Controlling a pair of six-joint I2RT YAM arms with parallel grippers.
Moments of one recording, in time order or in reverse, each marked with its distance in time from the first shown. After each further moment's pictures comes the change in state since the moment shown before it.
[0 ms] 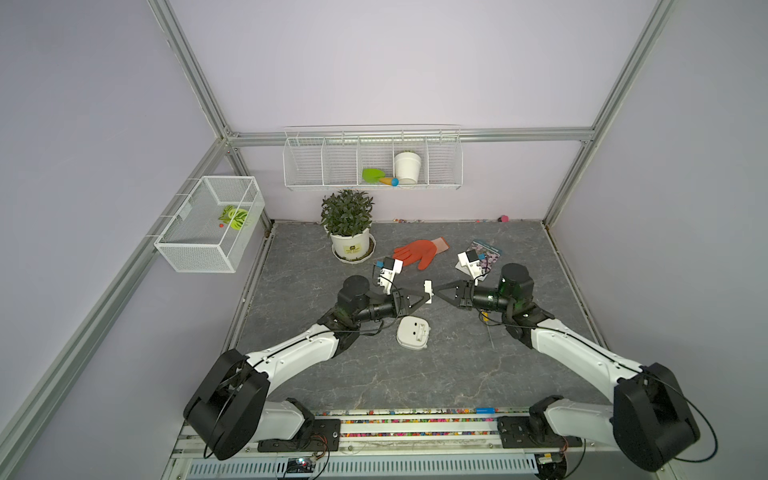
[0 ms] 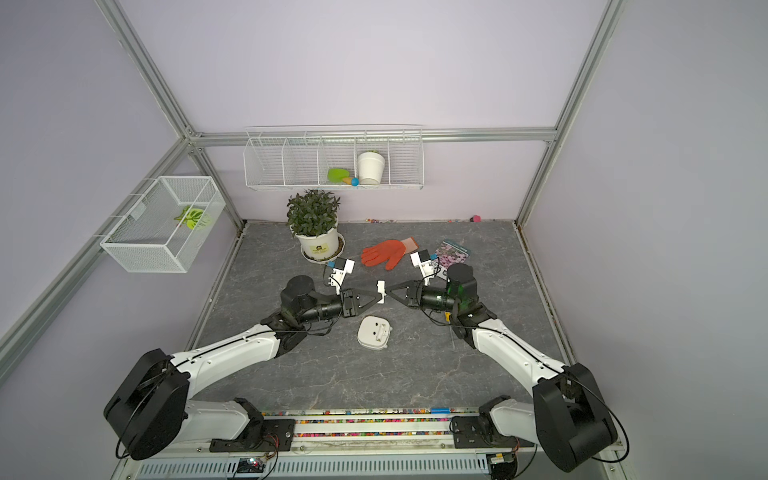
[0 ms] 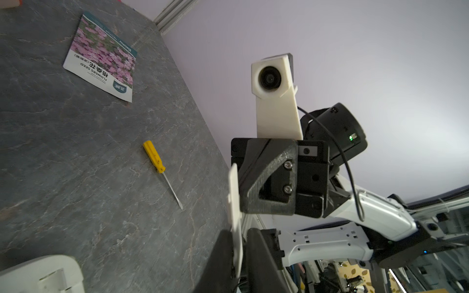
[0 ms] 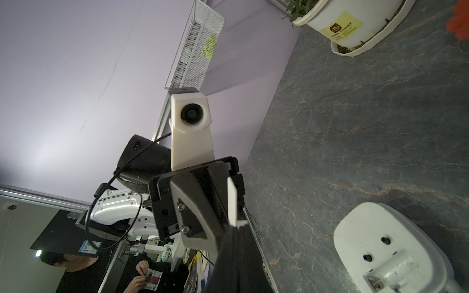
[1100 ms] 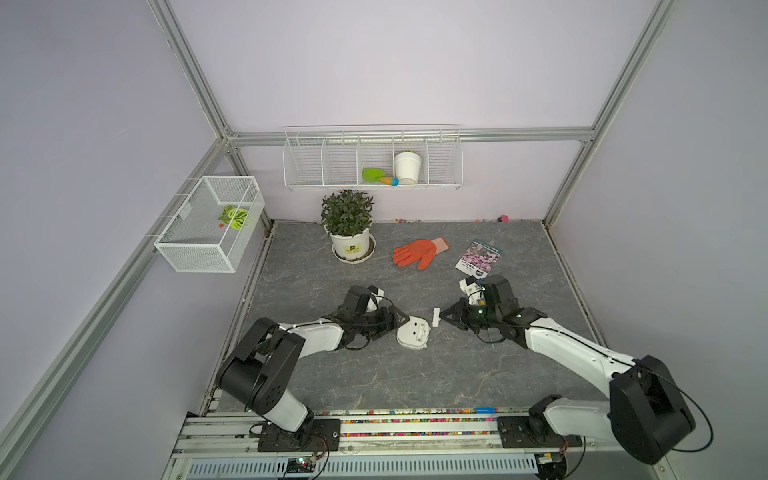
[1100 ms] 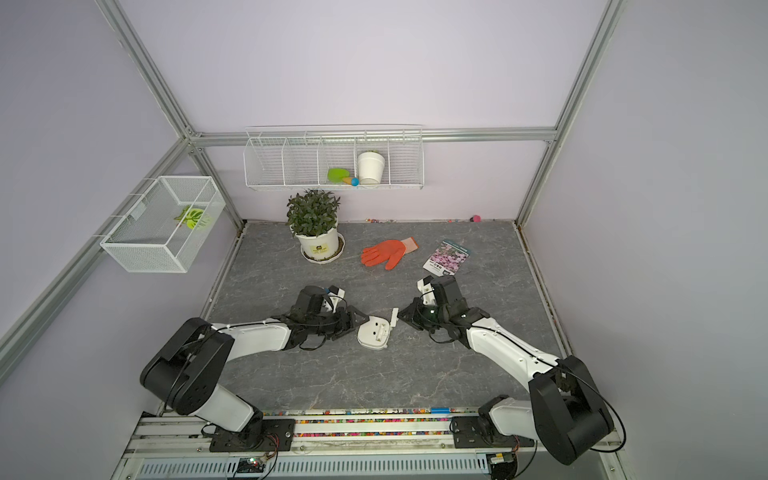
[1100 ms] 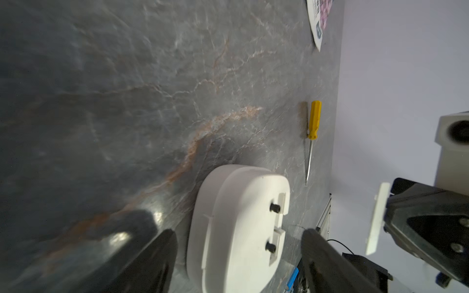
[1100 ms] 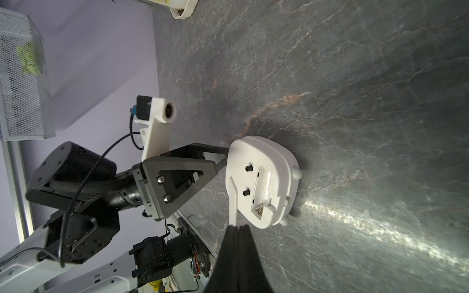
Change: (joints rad) left arm 0.115 0.271 -0.058 -0.322 -0.090 0.095; right arm 0.062 0.044 -0.006 -0.497 0.363 -0.052
